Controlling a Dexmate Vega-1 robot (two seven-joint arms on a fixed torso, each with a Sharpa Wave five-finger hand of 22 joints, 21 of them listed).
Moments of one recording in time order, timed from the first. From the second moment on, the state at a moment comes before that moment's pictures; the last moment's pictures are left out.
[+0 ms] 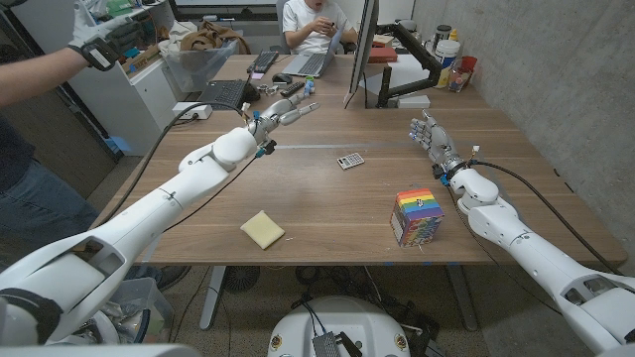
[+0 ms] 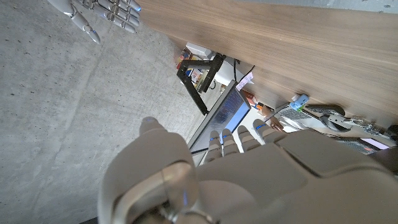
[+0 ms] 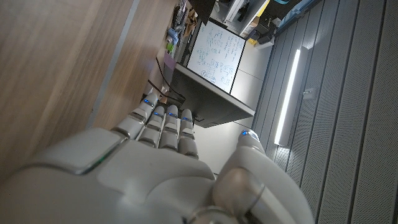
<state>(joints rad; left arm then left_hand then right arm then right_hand) 0.56 0.68 0.61 -1.56 -0.09 0.02 0.00 0.62 0.15 -0.16 0.01 0.34 -0.04 -0.04 0.21 0.19 -0.07 -0.06 0.20 0.19 -0.11 -0.04 0.19 0.18 -0.13 0.00 0.20 0.18 -0.74 -0.56 -0.44 -1.19 0.66 0.35 0.06 0.19 0.05 0.19 -0.08 0.19 0.28 0.07 0.19 0.18 0.25 0.08 0.20 0.18 0.17 0.03 0.18 0.18 0.26 -0.03 0.20 0.18</state>
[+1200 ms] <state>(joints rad) 0.52 0.65 0.68 -1.55 -0.01 0.05 -0.04 0.63 0.15 -0.16 0.01 0.33 -0.04 -0.04 0.21 0.19 -0.07 -0.06 0.20 0.19 -0.10 -0.03 0.19 0.18 -0.13 0.00 0.20 0.18 -0.75 -0.57 -0.44 -1.20 0.66 0.36 0.06 0.19 0.05 0.19 -0.08 0.19 0.28 0.07 0.19 0.18 0.25 0.08 0.20 0.18 0.17 0.03 0.18 0.18 0.26 -0.03 0.20 0.18</state>
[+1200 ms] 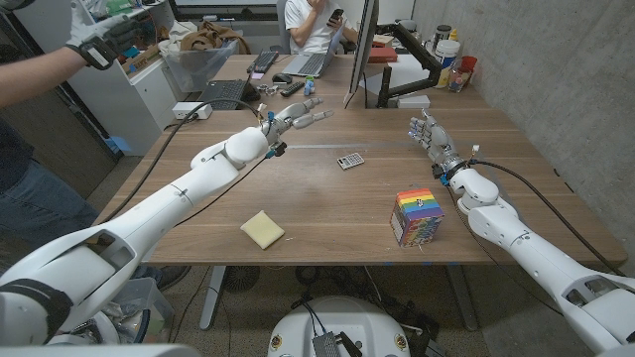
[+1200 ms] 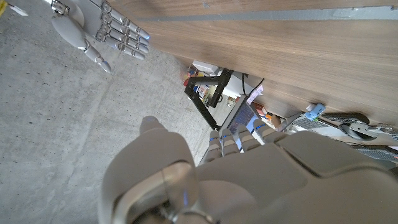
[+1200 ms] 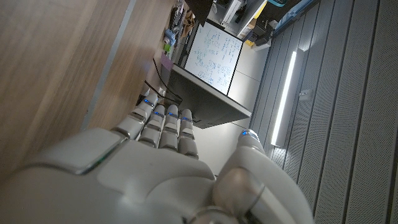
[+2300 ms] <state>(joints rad) 0.48 0.65 0.71 -1.54 0.04 0.06 -0.08 0.64 0.15 -0.16 0.01 0.33 -0.04 -0.04 0.20 0.19 -0.07 -0.06 0.20 0.19 -0.10 -0.03 0.19 0.18 -0.13 0.00 0.20 0.18 -0.74 -0.55 -0.45 -1.20 0.65 0.40 0.04 0.19 0.05 0.19 -0.08 0.19 0.28 0.07 0.19 0.18 0.25 0.08 0.20 0.18 0.17 0.03 0.18 0.18 0.26 -0.03 0.20 0.18</state>
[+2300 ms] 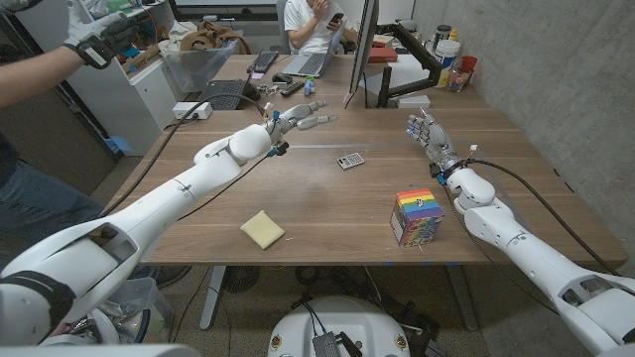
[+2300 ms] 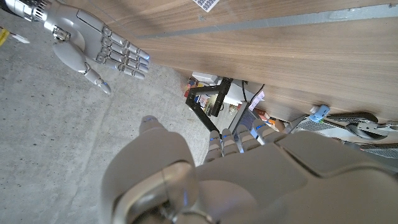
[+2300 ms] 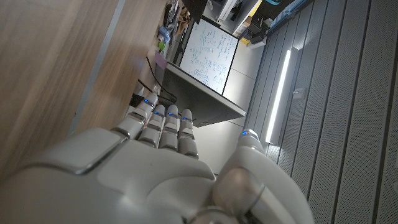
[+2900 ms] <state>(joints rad) 0.47 0.64 0.72 -1.51 0.05 0.04 -0.10 0.64 0.15 -0.16 0.01 0.33 -0.04 -0.04 0.20 0.19 -0.07 -0.06 0.20 0.19 -0.10 -0.03 0.19 0.18 -0.13 0.00 0.20 0.18 -0.74 -0.54 -0.46 -1.19 0.65 0.40 0.03 0.19 0.05 0.19 -0.08 0.19 0.28 0.07 0.19 0.18 0.25 0.08 0.20 0.18 0.17 0.03 0.18 0.18 0.26 -0.03 0.20 0.18</state>
